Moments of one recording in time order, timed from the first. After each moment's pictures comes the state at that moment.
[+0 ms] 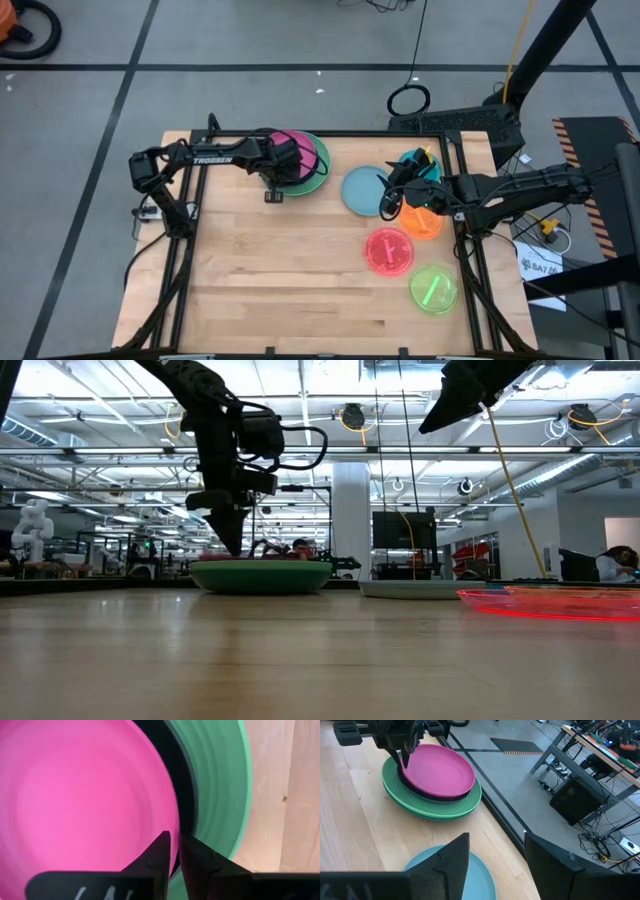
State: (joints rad) left arm 0.40 1.69 1.16 -0.76 -0.08 0.48; right arm 0.10 1.06 0.88 -0.49 0.81 0.09
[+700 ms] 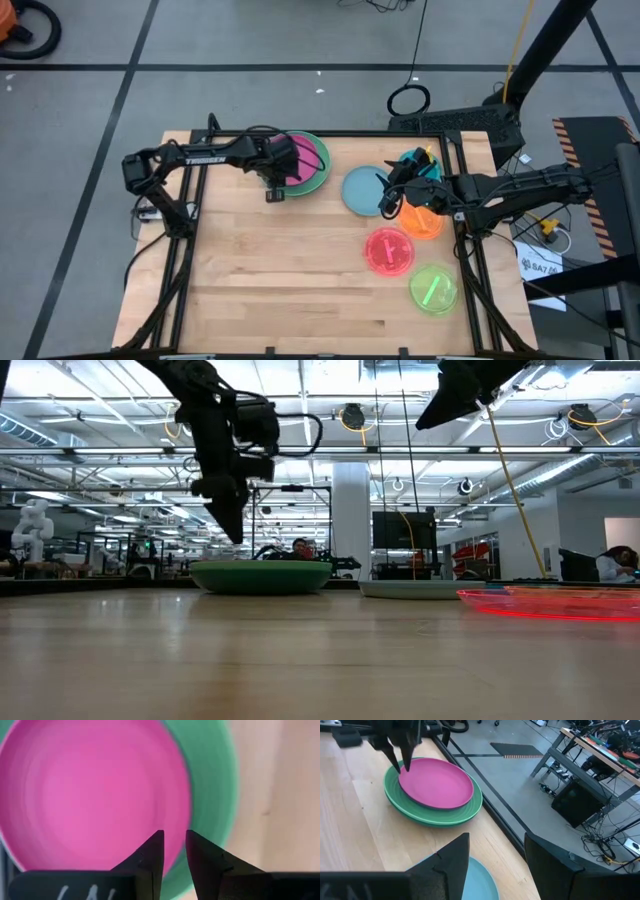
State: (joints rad) left arm 0.41 1.63 1.15 -0.76 -0.04 0.37; right arm 0.10 1.06 0.88 -0.45 0.81 0.09
